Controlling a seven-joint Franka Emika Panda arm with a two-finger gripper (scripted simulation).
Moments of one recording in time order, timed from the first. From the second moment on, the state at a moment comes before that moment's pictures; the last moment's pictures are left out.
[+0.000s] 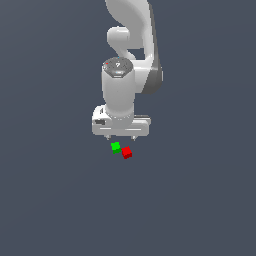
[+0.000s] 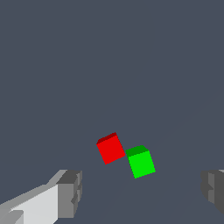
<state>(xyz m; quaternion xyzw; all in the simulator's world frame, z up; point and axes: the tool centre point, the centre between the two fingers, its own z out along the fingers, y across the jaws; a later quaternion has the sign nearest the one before) 0.013 -0.027 0.176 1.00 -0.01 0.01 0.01</state>
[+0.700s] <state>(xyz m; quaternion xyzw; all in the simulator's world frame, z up) 0.010 -0.021 0.150 1.00 0.04 0.01 0.01</state>
